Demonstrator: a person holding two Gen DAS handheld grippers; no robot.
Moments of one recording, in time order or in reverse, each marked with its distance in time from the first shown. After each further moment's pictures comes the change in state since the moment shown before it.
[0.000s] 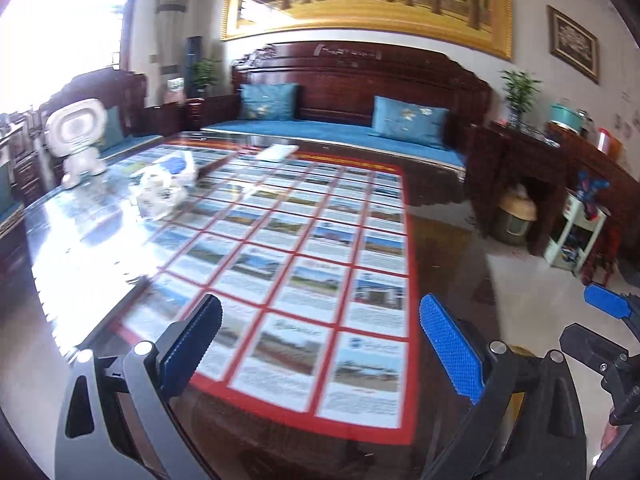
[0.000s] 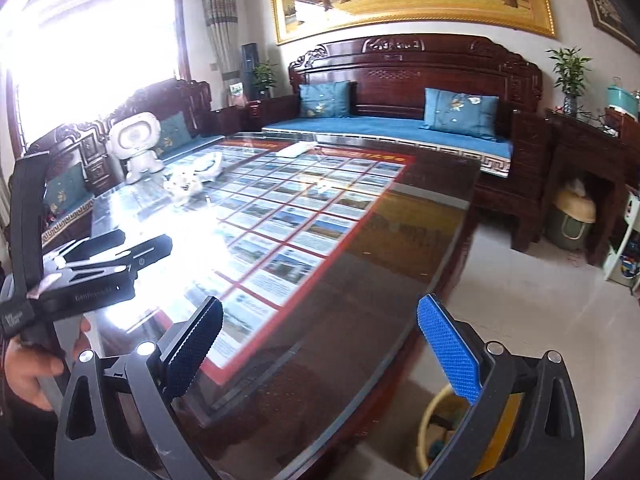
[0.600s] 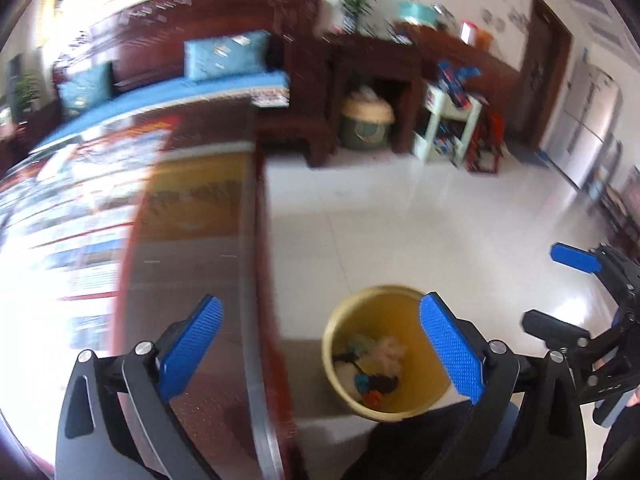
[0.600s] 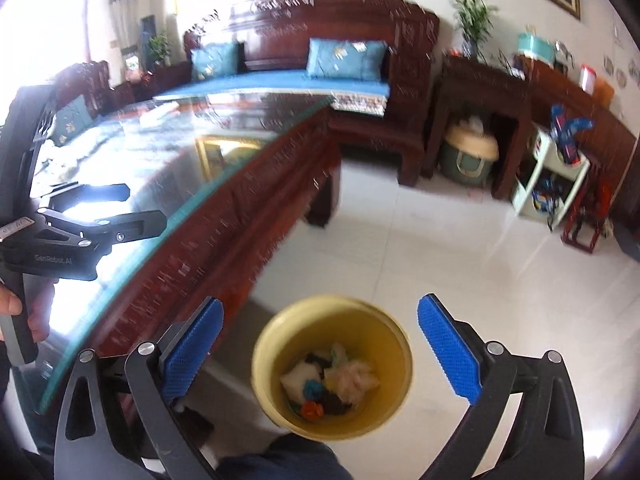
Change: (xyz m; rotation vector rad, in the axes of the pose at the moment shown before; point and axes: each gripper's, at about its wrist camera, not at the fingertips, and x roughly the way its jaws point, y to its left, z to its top) left arm 0.073 -0.243 -0.009 0.336 0.229 -0.471; right arm -0.068 -0.188 -0.065 0.109 0.142 -0.323
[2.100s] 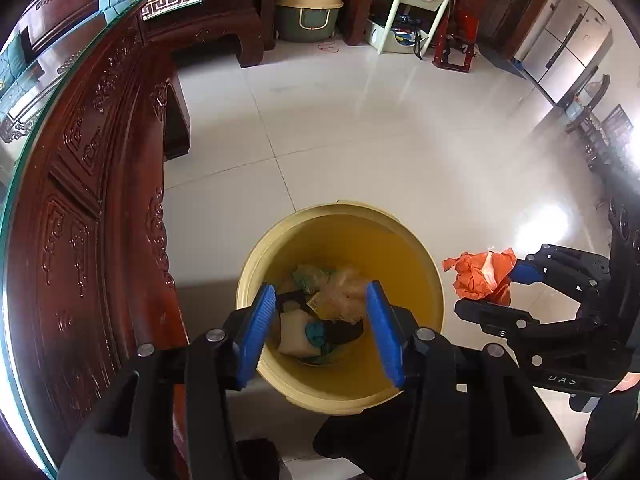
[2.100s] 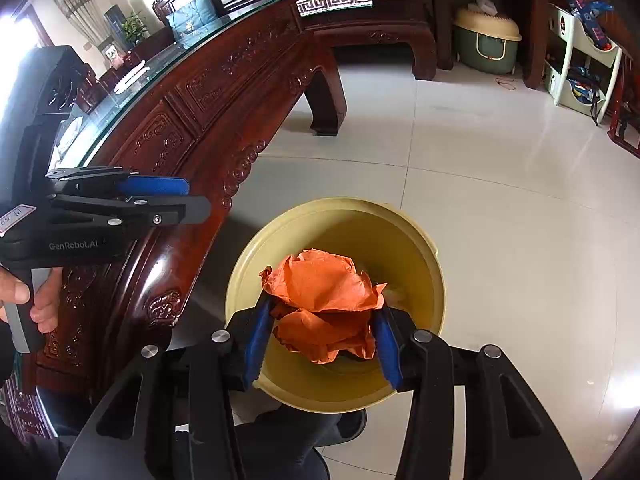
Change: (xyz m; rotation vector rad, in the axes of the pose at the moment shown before) left arm 0.184 -0.103 -0.014 0.130 0.416 -0.154; right arm 0.126 -0.108 -0.076 0.196 0.307 0.190
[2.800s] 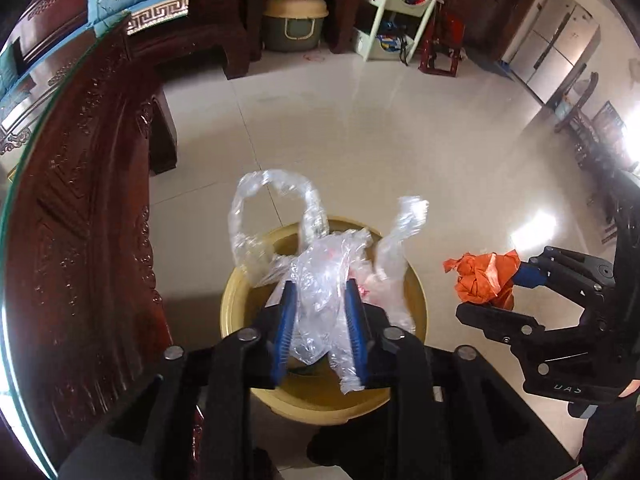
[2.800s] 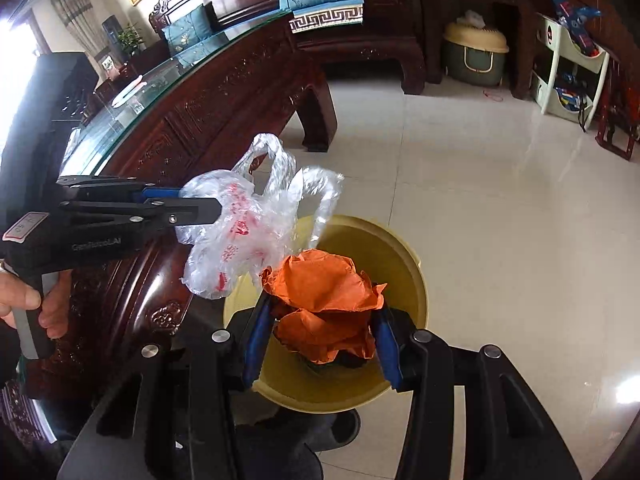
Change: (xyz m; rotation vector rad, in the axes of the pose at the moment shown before) left arm -0.001 -0.017 0.015 0.033 -0.022 -0.036; right arm -0.027 0.001 -0.008 0.016 -0.056 -0.032
